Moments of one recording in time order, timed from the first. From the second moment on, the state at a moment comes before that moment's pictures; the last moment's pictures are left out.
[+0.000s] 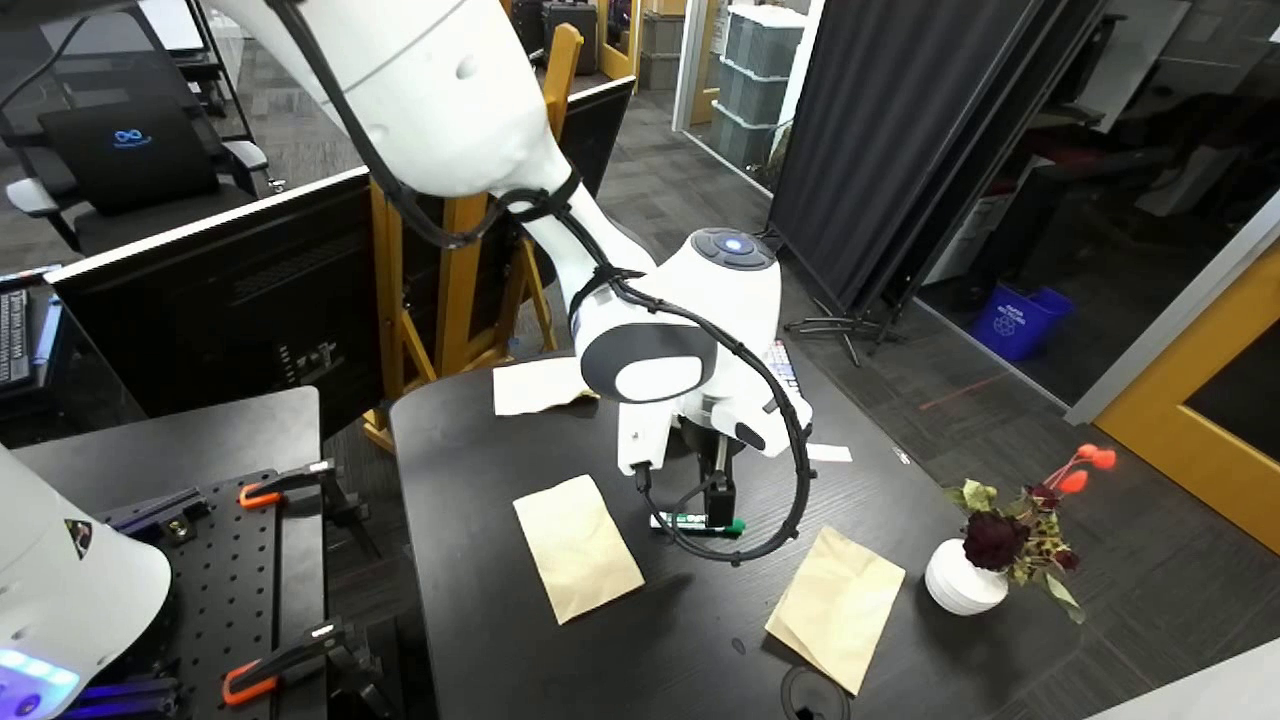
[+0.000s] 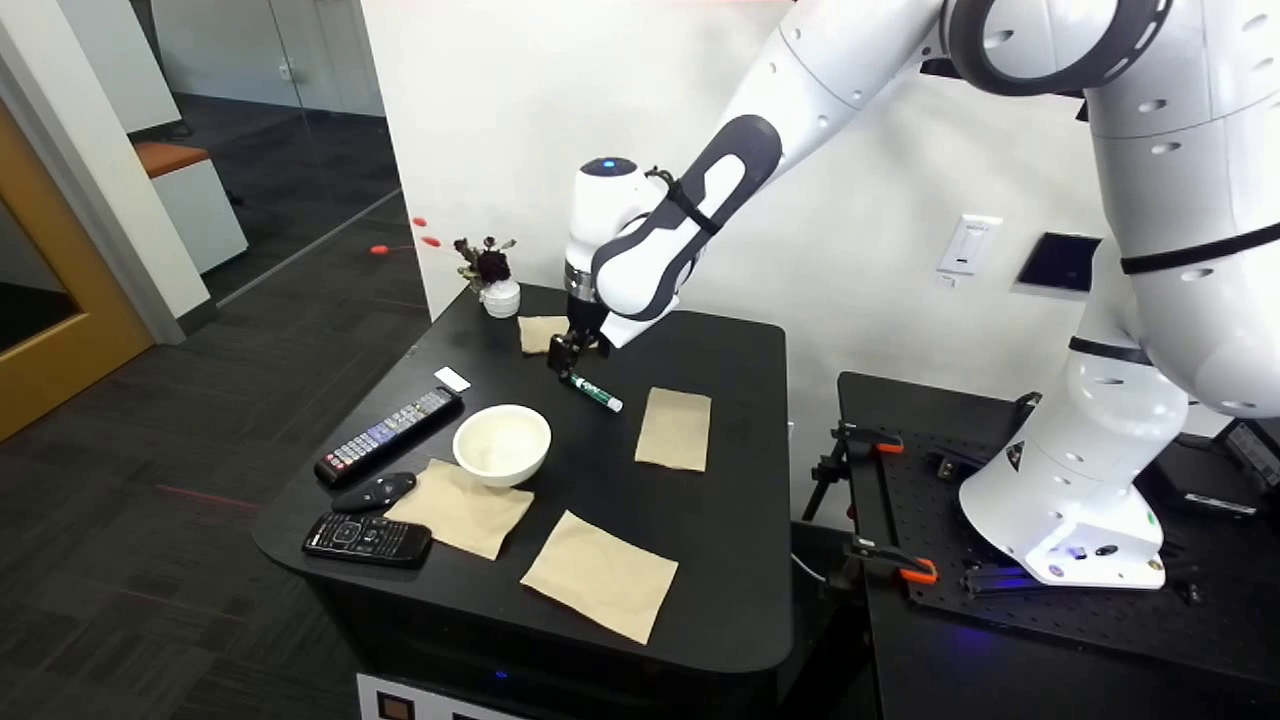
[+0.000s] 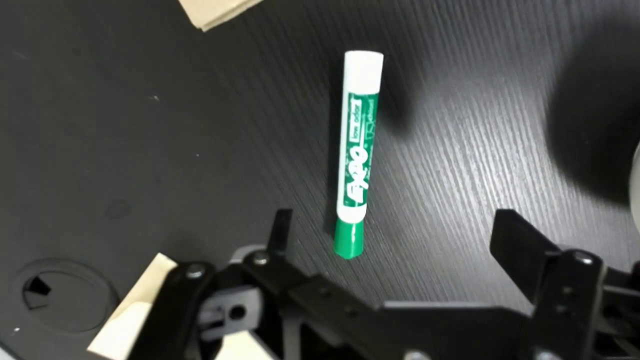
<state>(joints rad) -0.09 0.61 -0.11 -1.97 0.06 2.71 0.21</state>
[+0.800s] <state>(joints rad) -0.11 0.74 -0.13 -1.77 0.07 2.54 0.21</state>
